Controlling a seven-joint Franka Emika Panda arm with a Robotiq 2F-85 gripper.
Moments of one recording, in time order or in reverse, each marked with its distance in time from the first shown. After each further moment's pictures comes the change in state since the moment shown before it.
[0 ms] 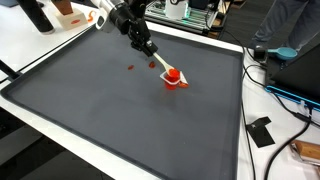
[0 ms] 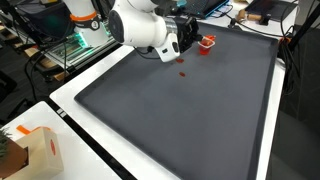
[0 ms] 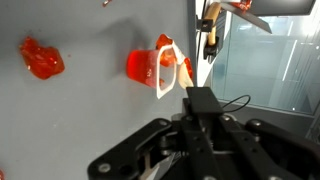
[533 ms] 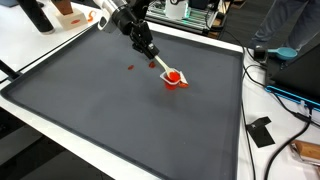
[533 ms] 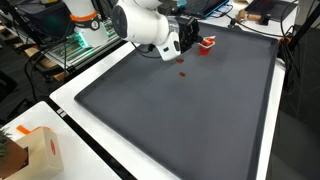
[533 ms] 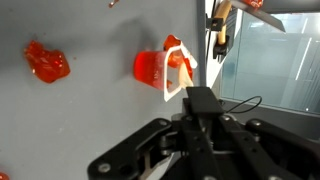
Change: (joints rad) arm 0.015 -0.005 0.019 -0.008 0.000 0.069 0.018
